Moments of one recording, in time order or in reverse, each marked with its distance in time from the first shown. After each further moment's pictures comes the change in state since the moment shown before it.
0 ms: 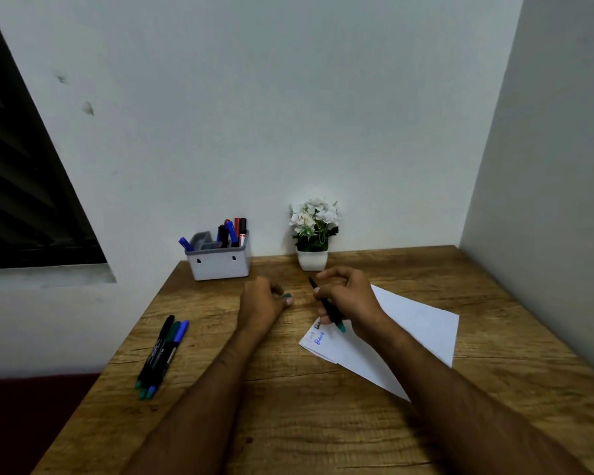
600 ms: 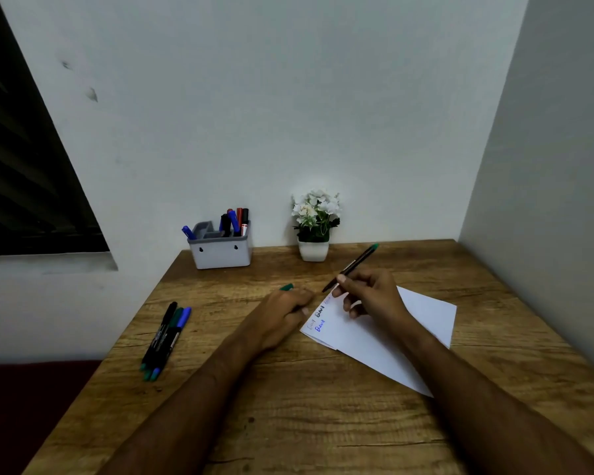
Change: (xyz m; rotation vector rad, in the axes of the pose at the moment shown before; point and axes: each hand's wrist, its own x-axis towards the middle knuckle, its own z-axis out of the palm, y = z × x) left_hand -0.047 0.005 -0.011 0.067 -0.341 0.571; right_hand -0.006 0.027 -0.041 -0.033 -0.035 -0.203
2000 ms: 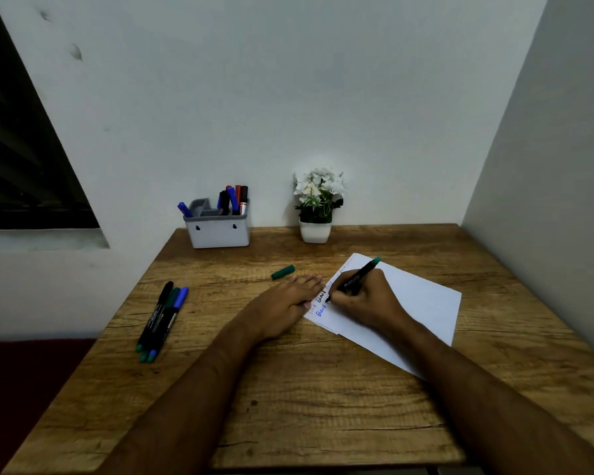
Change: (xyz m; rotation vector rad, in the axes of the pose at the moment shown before) left_hand -0.001 -0.018 0.020 0.033 -0.134 0.078; right_hand -0.009 0.021 0.013 -0.553 -0.052 -0.222
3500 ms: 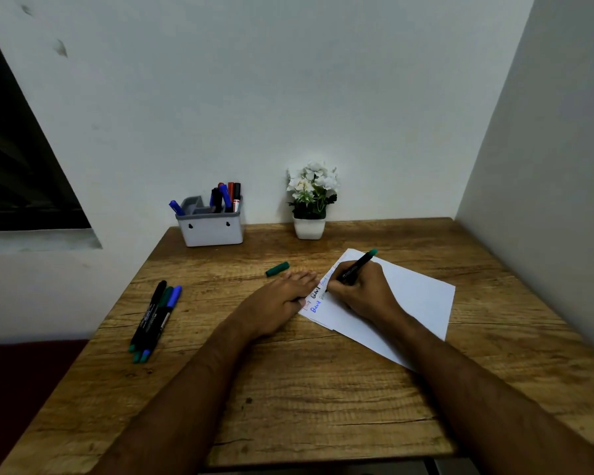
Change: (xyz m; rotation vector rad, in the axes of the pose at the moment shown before) left_hand 0.000 0.000 0.001 -0.007 0.003 -0.011; right_hand 0.009 0.007 0.001 0.014 0.061 0.097
